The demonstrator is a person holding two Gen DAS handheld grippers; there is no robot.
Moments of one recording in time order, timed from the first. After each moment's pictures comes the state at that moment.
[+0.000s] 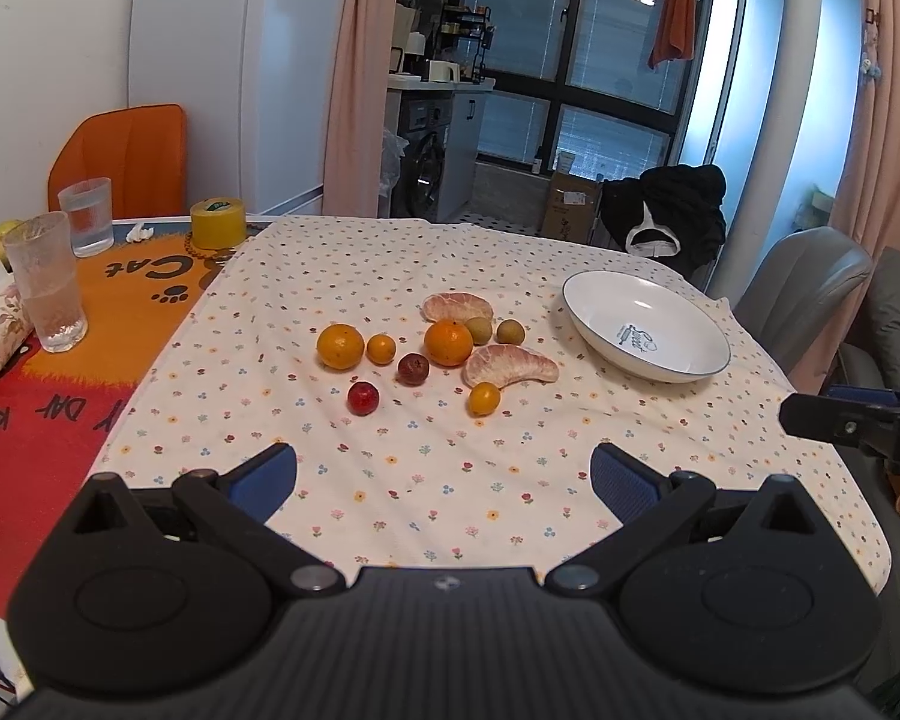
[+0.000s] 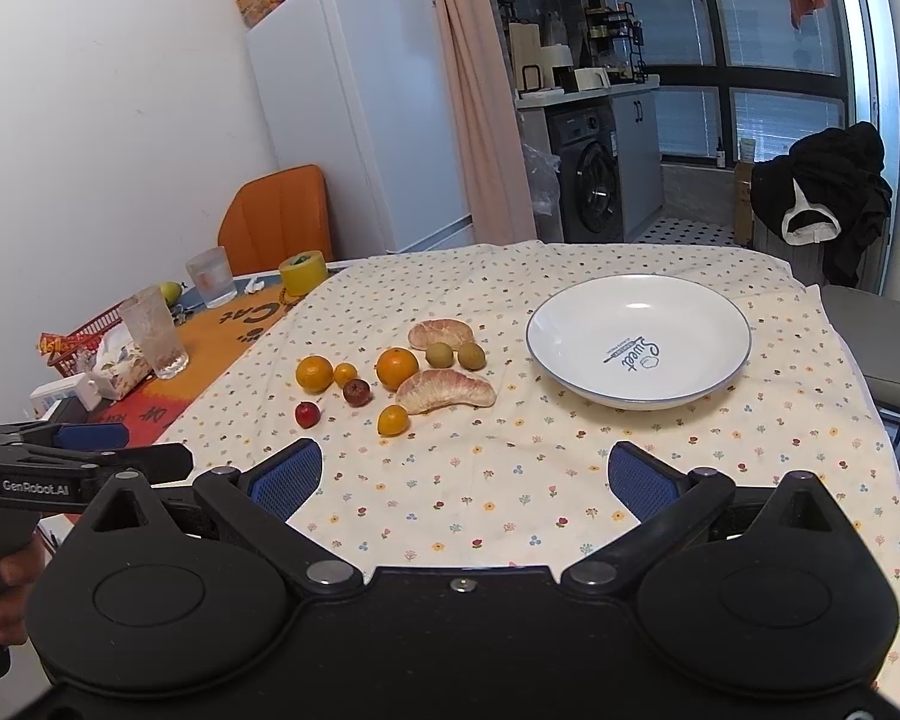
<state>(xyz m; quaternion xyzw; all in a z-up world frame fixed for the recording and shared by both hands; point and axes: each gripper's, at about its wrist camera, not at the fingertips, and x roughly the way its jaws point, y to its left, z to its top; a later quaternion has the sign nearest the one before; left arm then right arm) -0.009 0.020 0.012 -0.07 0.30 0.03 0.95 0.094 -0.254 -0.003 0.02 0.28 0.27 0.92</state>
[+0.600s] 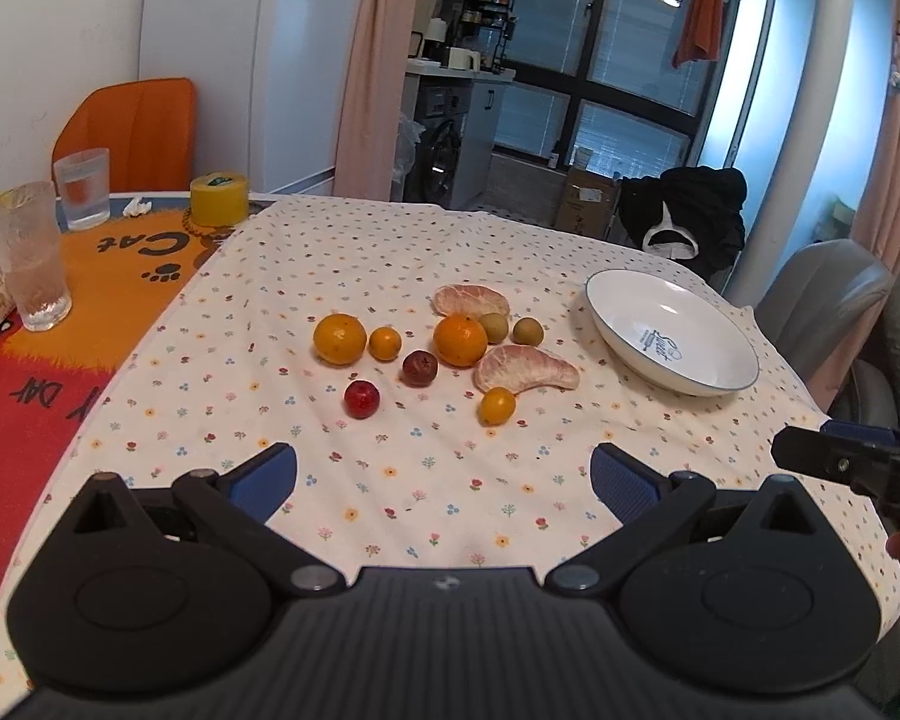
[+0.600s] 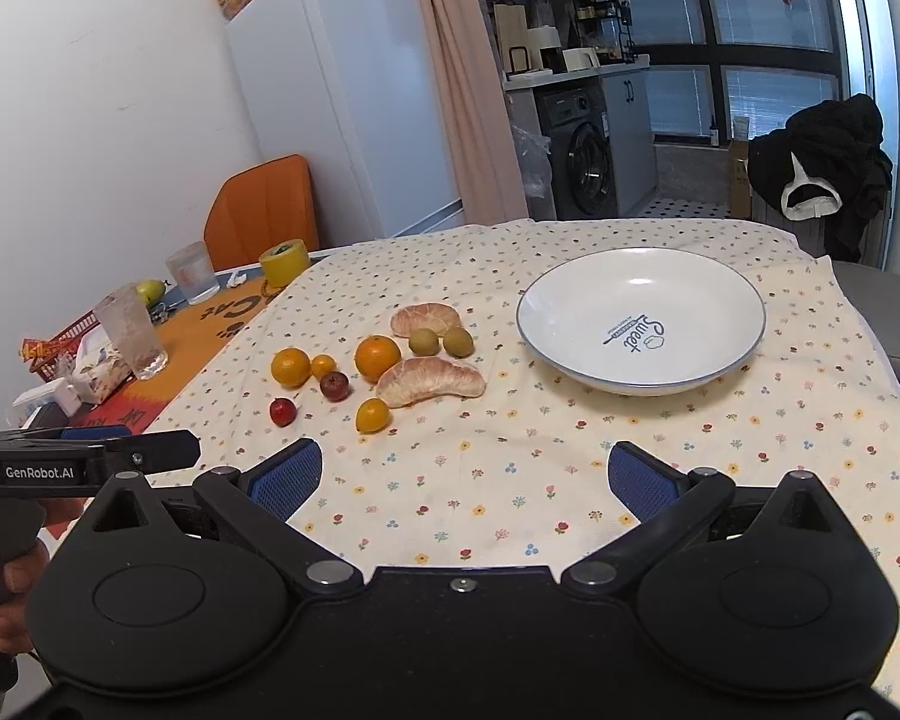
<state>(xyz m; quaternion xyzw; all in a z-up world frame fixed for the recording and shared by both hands) 0.025 0.024 -0.010 -0.10 0.31 0.05 0.94 0.121 -0.245 -0.028 0.04 0.30 0.27 0.92</state>
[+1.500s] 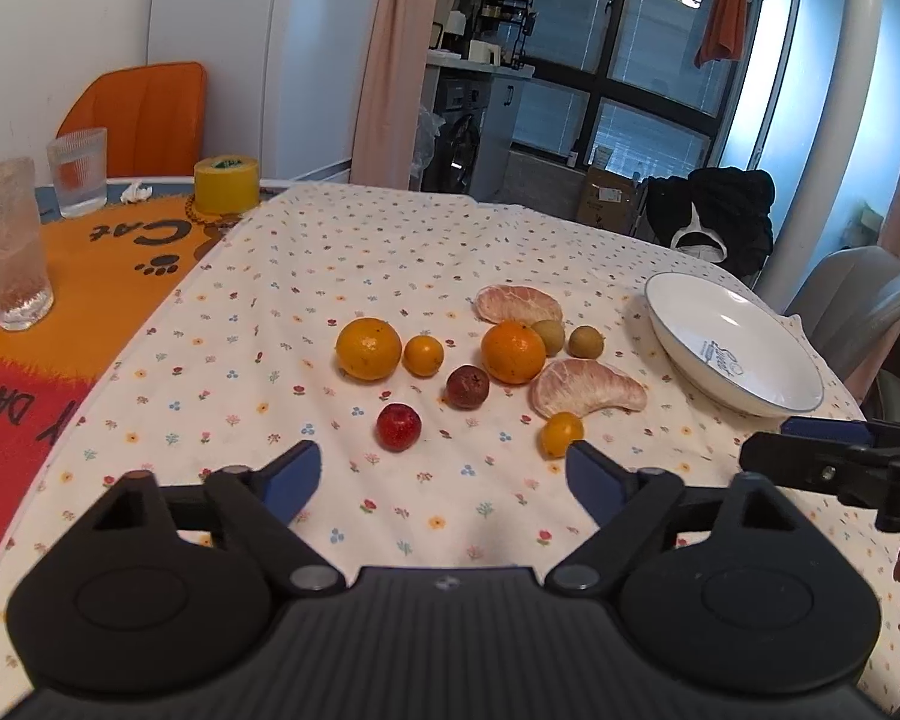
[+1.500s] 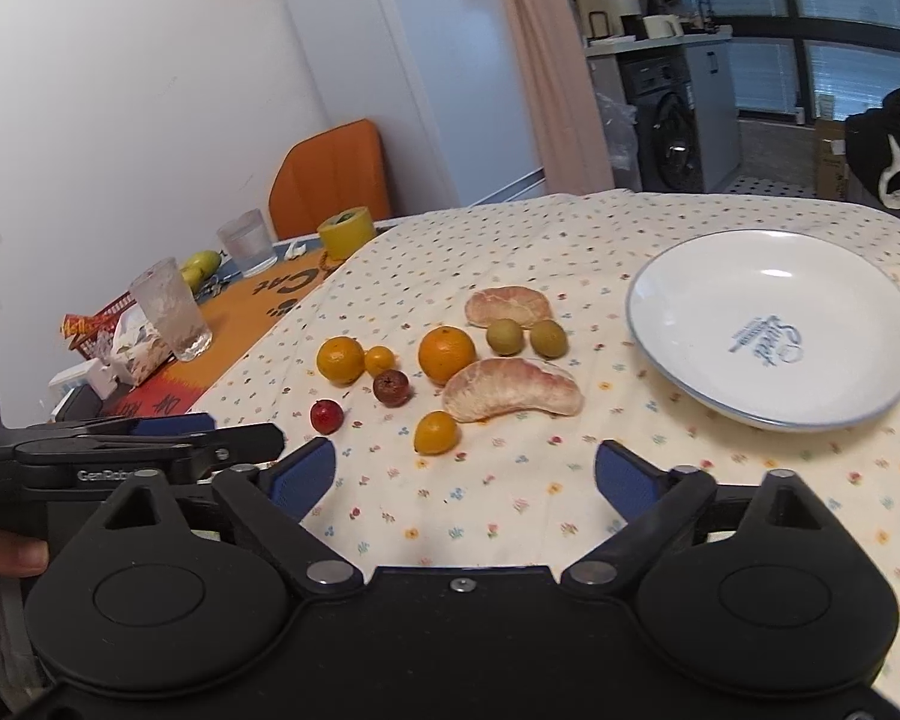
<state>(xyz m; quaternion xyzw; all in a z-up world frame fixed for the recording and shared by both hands) 0.074 0.055 -0.044 -0.10 0.31 0.06 0.94 0.176 -0.189 -0.053 0.03 0.32 0.35 0.88</state>
